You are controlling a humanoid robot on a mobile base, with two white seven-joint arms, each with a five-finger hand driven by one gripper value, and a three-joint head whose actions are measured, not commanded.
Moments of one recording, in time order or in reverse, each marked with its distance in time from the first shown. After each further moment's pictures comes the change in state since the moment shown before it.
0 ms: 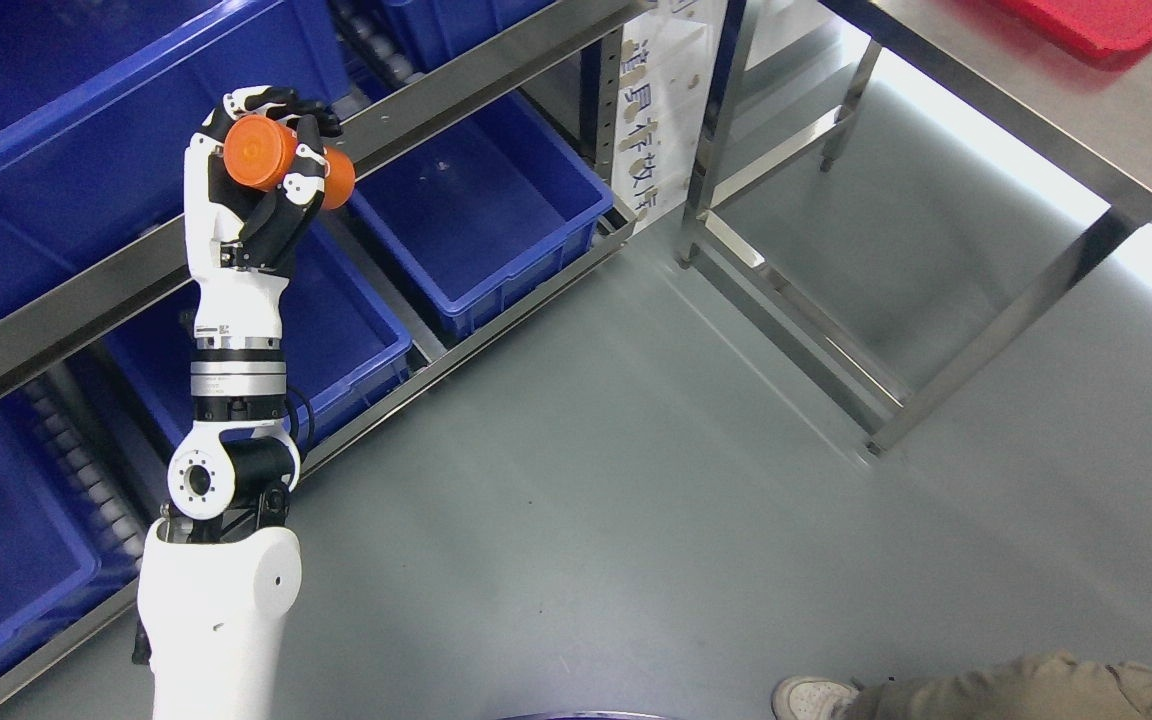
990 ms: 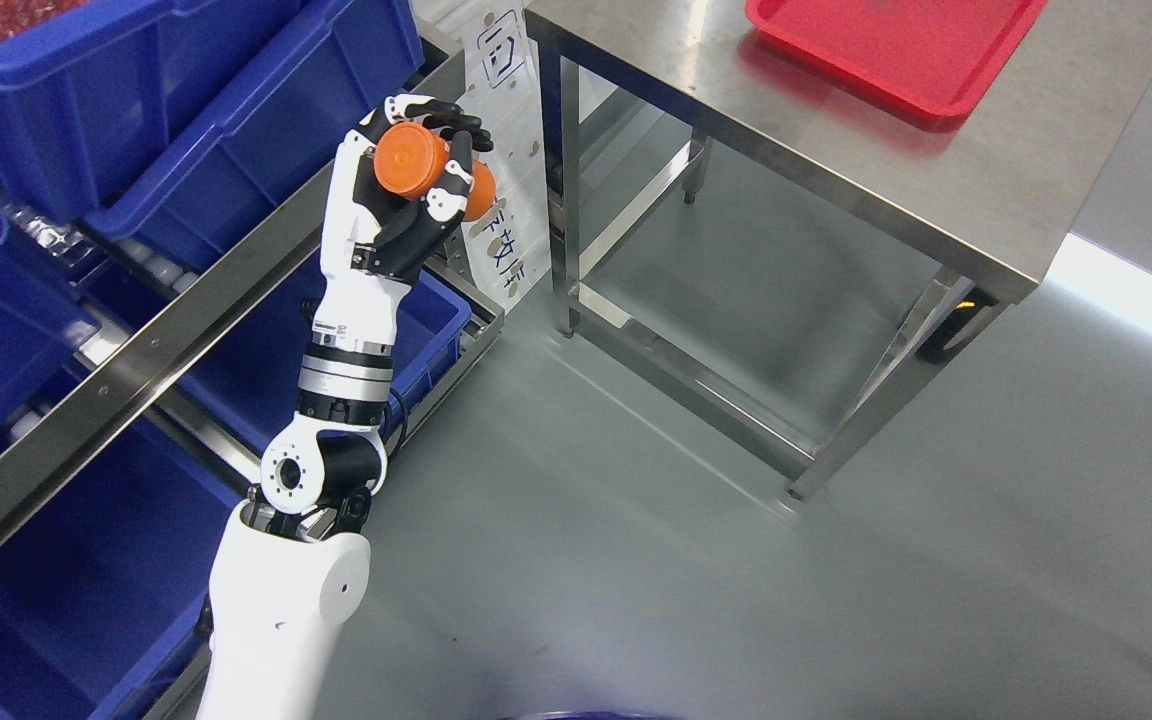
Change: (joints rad) left arm -0.027 0.000 -0.235 0.001 0.026 -0.001 -0.004; right arm 0.002 0.000 0.000 0.000 0.000 -0.007 0.000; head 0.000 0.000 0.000
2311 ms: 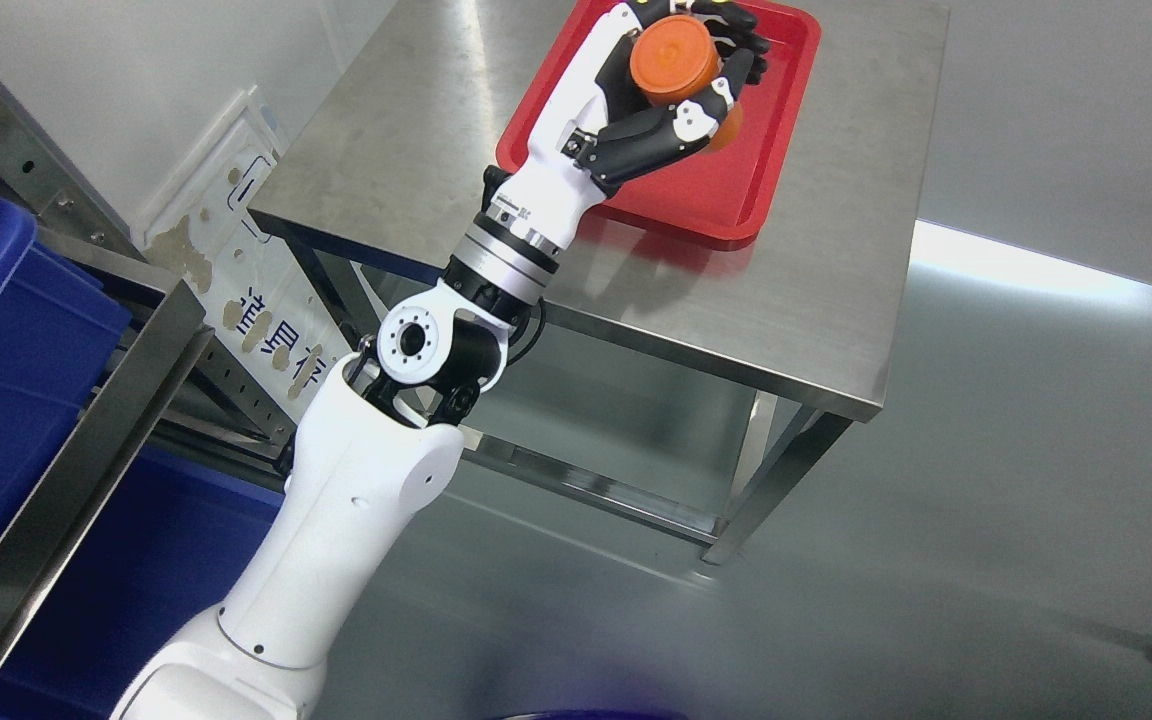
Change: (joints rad) left arm -0.403 0.000 -0.294 0.122 0.092 0.181 -0.021; right arm -0.003 0.000 0.000 -0.001 0.000 0.001 0.001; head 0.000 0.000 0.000
